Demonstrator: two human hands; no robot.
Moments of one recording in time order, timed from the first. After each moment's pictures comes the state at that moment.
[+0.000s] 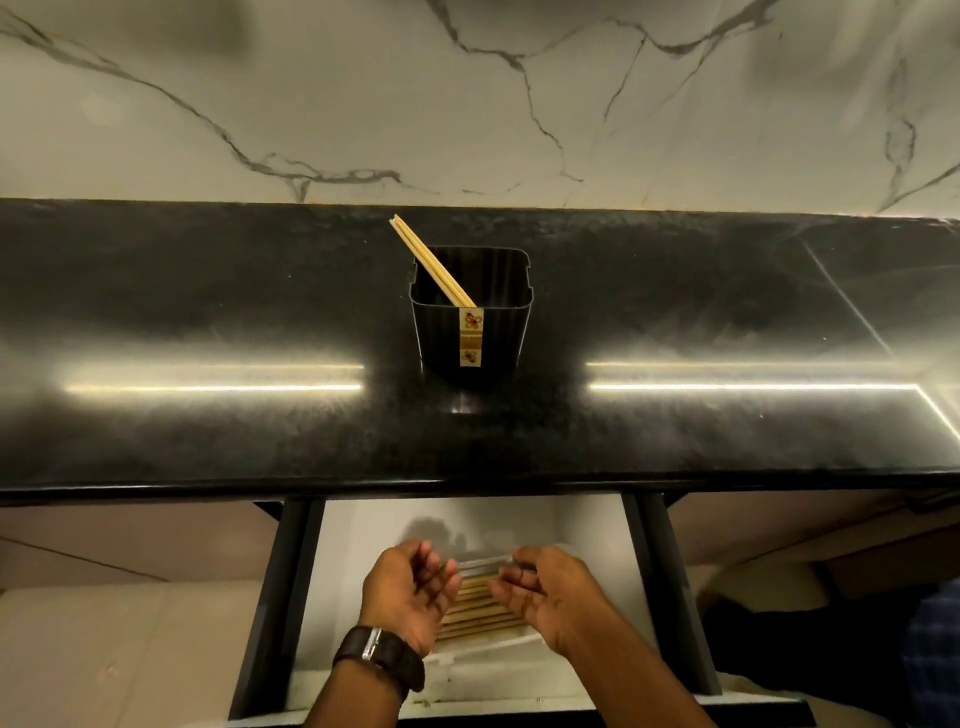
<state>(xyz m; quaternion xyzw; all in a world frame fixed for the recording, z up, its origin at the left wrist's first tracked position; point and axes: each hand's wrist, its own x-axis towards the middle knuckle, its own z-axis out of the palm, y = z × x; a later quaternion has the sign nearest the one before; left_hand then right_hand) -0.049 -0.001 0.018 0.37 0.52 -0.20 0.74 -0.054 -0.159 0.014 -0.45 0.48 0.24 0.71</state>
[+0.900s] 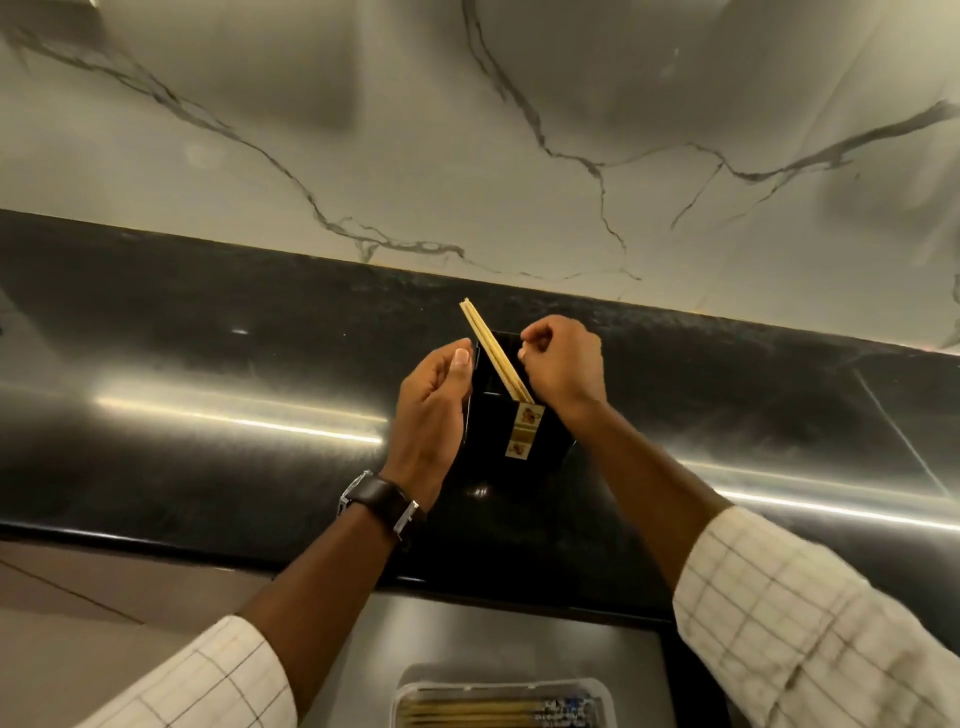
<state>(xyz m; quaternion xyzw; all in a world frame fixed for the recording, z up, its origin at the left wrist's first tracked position) 0.121 0.024 0.158 0.66 0.07 0.07 0.75 0.210 -0.117 0.159 -0.92 0.02 -0.12 0.38</state>
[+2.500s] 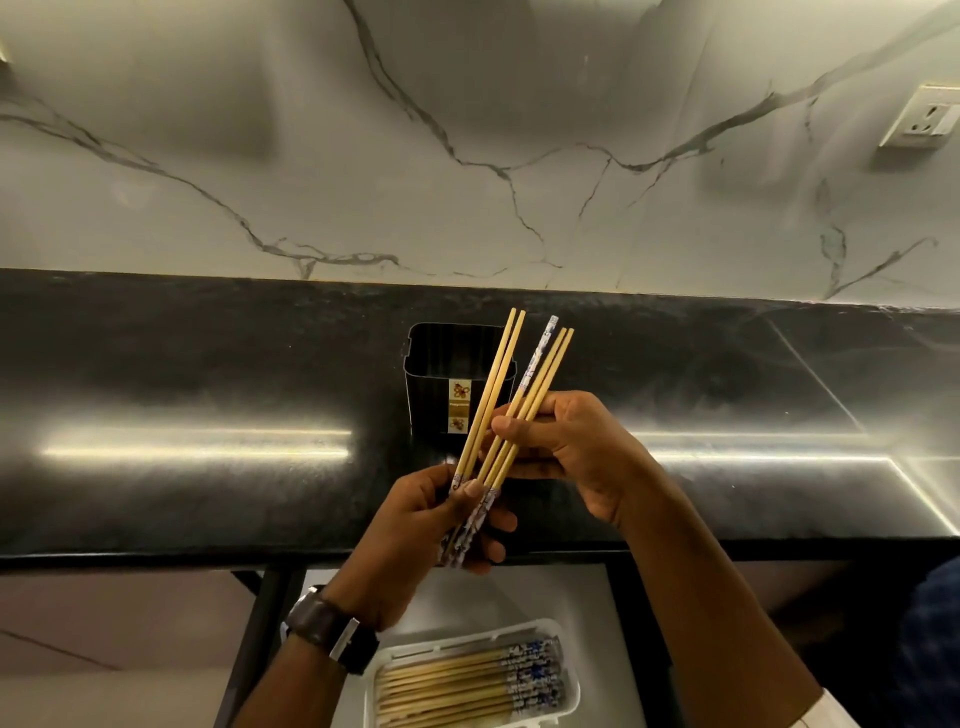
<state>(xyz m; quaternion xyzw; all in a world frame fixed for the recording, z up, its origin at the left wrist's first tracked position) 0.003 -0.006 0.142 0.63 -0.03 -0.21 0.75 0.044 -0.193 0.205 -0.70 0.05 0.17 0.69</state>
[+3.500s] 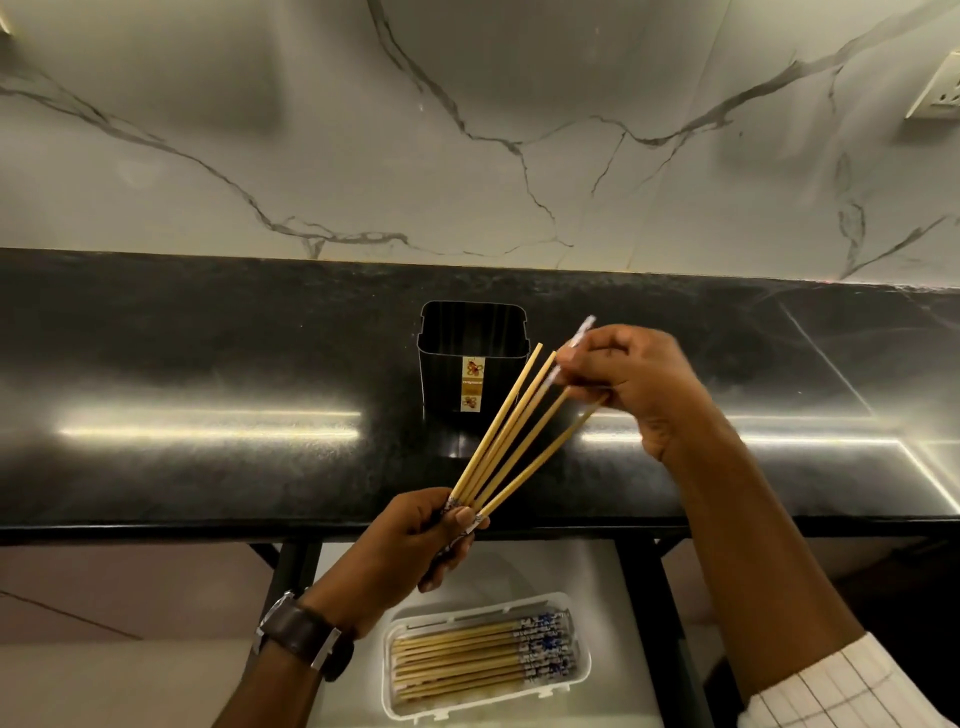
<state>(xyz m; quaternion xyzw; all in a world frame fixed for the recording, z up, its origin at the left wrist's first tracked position) -0.015 0.028 0.114 0.73 -0.06 -0.24 0.64 0.060 -0.223 0.221 -0.74 0.08 0.02 0.66</state>
